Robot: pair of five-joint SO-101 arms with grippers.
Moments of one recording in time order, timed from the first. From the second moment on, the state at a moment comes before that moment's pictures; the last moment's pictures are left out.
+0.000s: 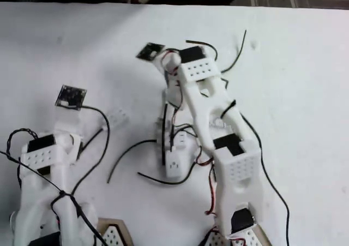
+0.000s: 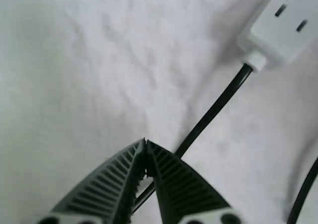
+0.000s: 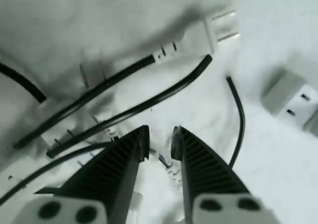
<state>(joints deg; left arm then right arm) -24.7 -33.3 64.2 49.5 -29.5 -22.2 32.4 -28.7 89.5 37.2</state>
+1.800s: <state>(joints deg) -24.7 -33.3 64.2 49.5 -29.5 -7.6 40.7 -22.9 94.2 73.3</state>
